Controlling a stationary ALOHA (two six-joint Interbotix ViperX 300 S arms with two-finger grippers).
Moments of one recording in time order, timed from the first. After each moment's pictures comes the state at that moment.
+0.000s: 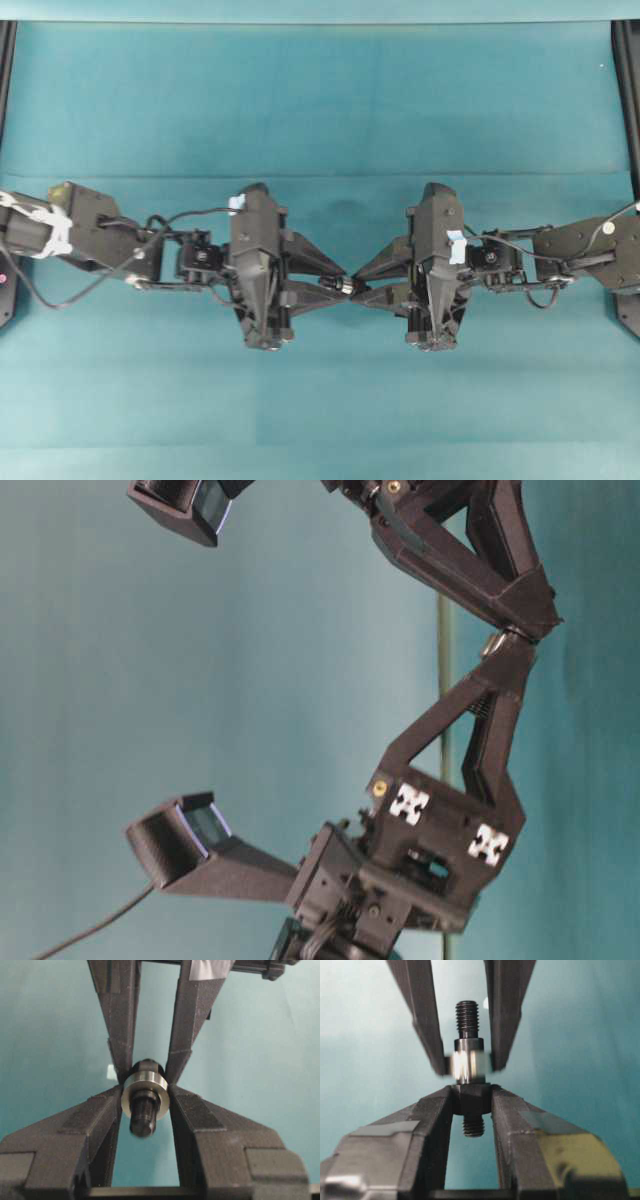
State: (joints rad) left arm -0.04 0.18 0.69 0.02 -0.54 -0.19; right arm 0.04 -0.01 0.91 0.04 -0.37 0.15
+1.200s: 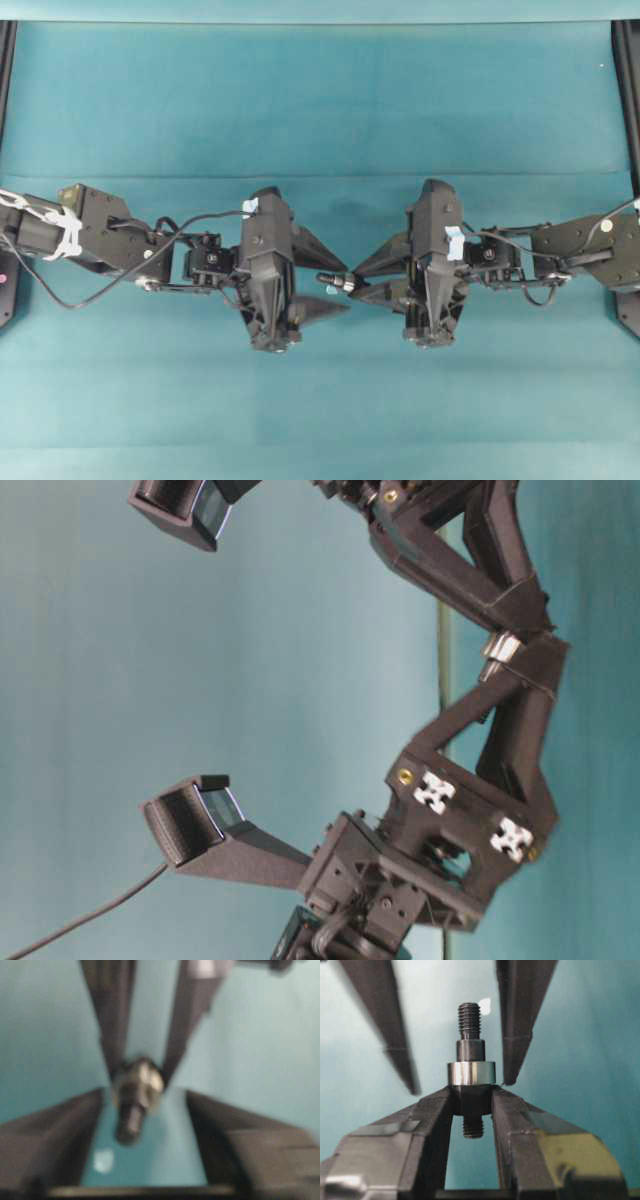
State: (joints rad) left arm -0.04 0.18 0.68 0.02 -0.46 -0.20; right arm 0.03 -0.01 0.90 0.04 -0.37 0.15
